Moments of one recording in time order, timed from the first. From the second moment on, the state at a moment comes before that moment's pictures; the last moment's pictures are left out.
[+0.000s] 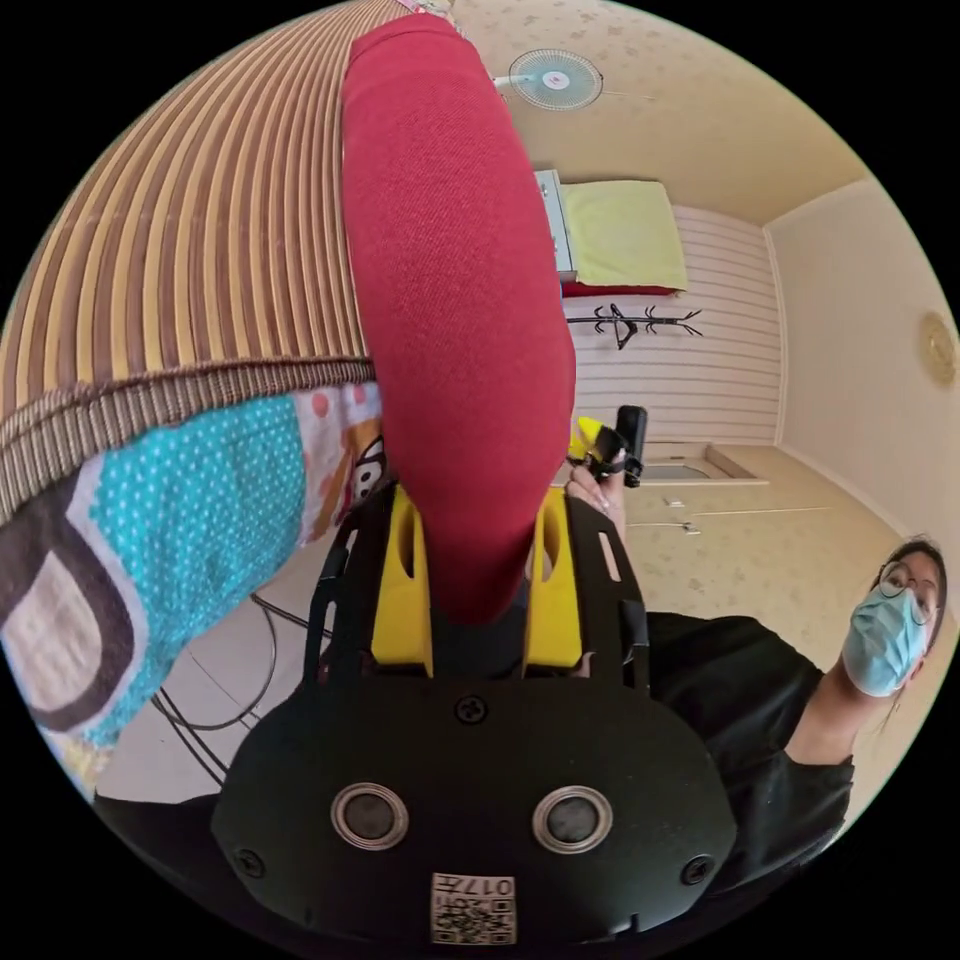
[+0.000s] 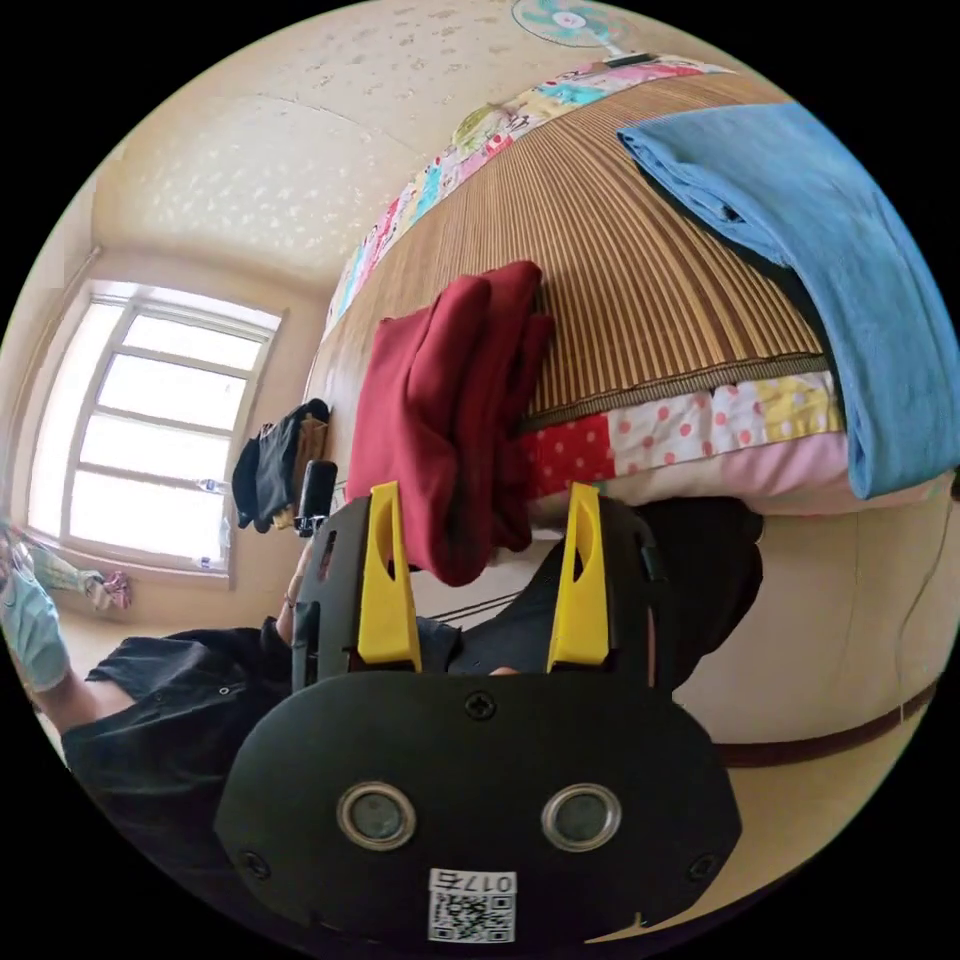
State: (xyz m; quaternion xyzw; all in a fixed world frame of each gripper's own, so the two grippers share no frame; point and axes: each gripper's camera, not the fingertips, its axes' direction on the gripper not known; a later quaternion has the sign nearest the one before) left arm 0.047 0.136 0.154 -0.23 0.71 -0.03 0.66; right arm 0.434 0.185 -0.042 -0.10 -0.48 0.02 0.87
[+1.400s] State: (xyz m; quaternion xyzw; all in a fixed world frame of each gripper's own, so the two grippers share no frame) left arm 0.250 -0.062 -0.062 0.01 0.77 0.12 0.63; right arm 0.702 0.067 -0.188 0.16 -0.61 -0.06 0.77
